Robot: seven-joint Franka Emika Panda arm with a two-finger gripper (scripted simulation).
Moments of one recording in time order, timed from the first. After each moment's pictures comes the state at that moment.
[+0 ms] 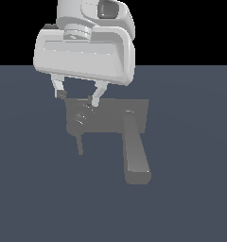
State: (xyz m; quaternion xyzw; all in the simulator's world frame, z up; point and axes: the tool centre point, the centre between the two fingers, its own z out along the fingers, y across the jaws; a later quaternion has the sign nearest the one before) arm -0.167 0.073 0.235 -0.97 0.19 0.14 0.06
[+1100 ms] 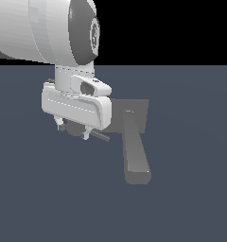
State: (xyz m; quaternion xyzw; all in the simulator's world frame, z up) arm -0.112 0.112 0.123 -0.97 0.21 0.07 0.06
